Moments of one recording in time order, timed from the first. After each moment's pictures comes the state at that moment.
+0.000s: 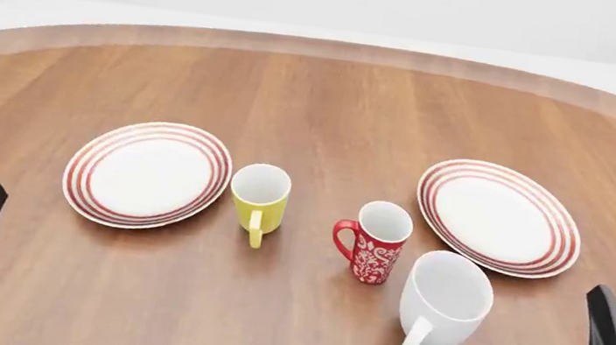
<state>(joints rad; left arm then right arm) -0.12 0.09 -0.16 0.05 0.09 0.00 0.01 -0.01 0.00 -0.02</state>
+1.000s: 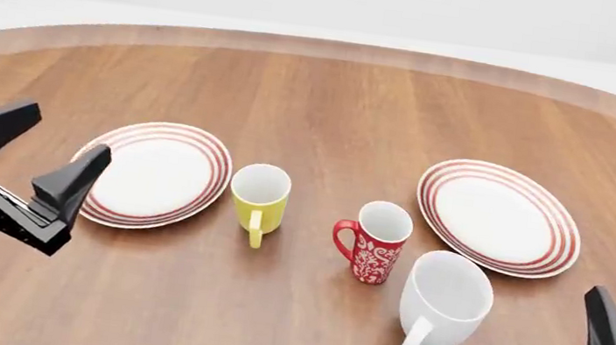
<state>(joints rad) -0.35 0.59 -0.29 -0.23 0.24 0.01 0.00 -0.01 0.00 -0.06</state>
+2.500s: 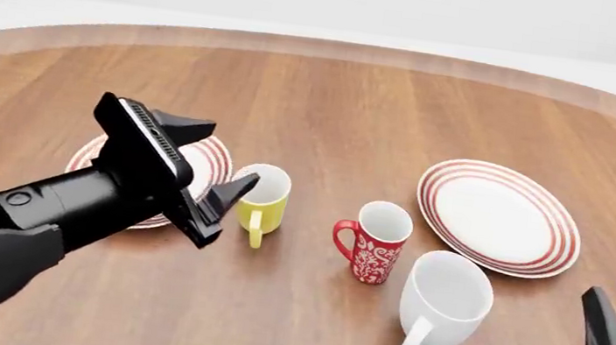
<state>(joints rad) -0.63 1.18 -0.53 -0.35 0.35 0.03 0.00 0.00 0.00 -0.09</state>
